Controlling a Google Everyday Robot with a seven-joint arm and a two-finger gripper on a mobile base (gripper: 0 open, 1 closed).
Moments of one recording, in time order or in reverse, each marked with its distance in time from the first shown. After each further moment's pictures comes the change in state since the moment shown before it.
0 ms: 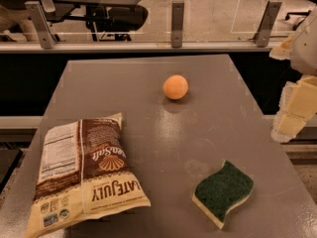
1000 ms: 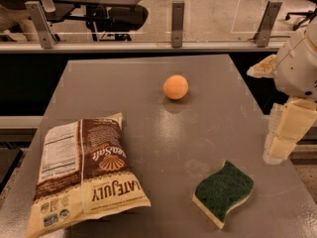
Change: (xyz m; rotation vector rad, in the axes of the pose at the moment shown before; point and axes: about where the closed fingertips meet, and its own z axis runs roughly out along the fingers) arm -0.019 0.035 0.022 -0.092 -0.073 -0.131
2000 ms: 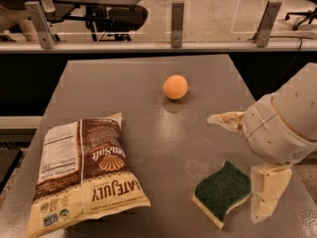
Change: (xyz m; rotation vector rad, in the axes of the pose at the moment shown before) arm -0.026 0.077 0.064 -0.093 -0.130 -0.339
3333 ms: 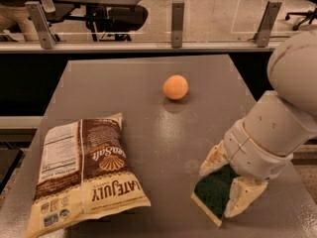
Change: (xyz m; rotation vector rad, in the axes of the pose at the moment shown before) arm 0.001 0.024 0.052 -0.166 -0.010 -0.115
